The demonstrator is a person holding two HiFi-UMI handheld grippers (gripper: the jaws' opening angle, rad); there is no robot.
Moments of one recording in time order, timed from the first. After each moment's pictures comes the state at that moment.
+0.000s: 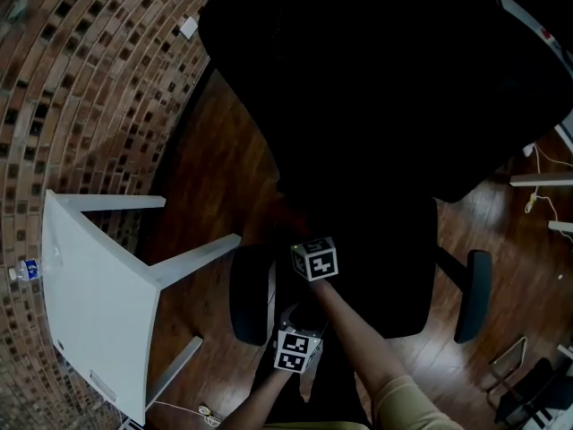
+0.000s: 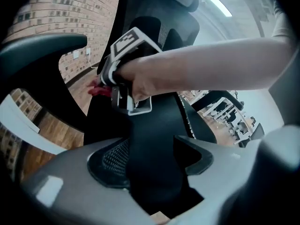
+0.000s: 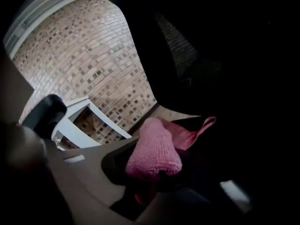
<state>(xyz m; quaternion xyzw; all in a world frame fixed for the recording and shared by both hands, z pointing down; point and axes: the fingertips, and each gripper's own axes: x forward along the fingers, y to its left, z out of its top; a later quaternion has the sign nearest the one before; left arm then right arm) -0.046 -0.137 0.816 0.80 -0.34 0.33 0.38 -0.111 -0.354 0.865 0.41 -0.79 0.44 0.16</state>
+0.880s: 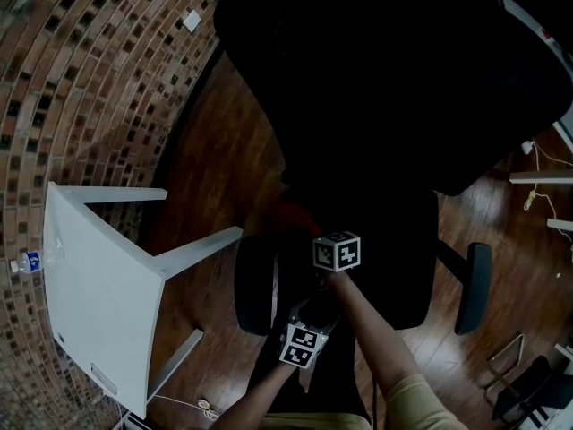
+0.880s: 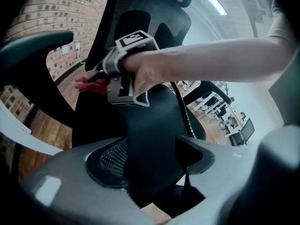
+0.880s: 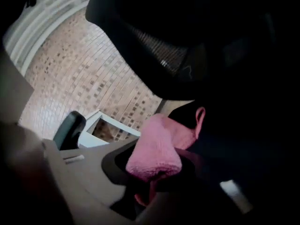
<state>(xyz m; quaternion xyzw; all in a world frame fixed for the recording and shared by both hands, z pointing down) -0.028 -0.111 0.813 0.81 -0.28 0.35 0.39 -0.096 -0.329 0.863 0.35 -0.76 0.53 0.12</state>
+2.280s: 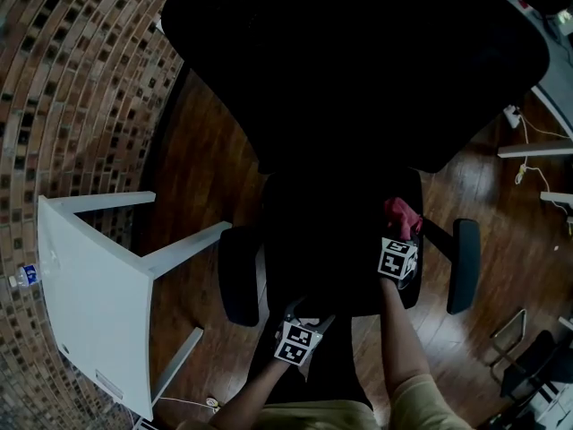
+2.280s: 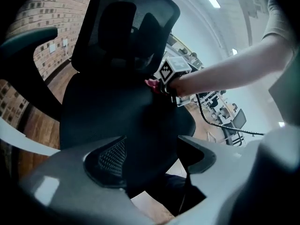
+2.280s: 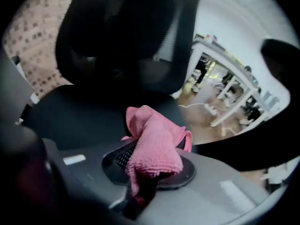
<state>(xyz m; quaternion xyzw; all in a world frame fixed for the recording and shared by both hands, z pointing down) -0.013 -0.070 0.807 0.82 -0.22 0.37 0.39 0.246 -0.227 0.889 0.68 -0.52 0.33 0.40</state>
